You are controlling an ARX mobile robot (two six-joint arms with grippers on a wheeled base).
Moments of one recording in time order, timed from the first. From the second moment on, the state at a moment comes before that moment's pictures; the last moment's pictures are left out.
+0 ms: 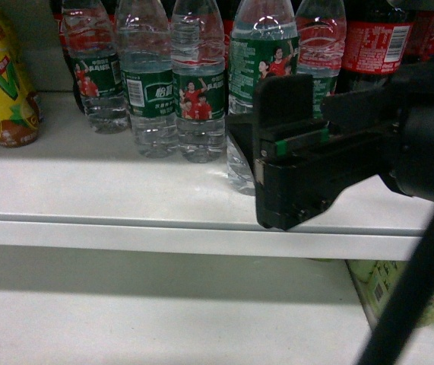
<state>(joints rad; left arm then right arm) 0.00 0.01 0.01 0.00 0.00 0.00 0.48 1.48 0.58 0.71 -0.13 0.05</state>
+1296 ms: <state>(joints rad) 0.00 0.01 0.01 0.00 0.00 0.00 0.49 1.85 1.03 0.63 0.16 0.11</state>
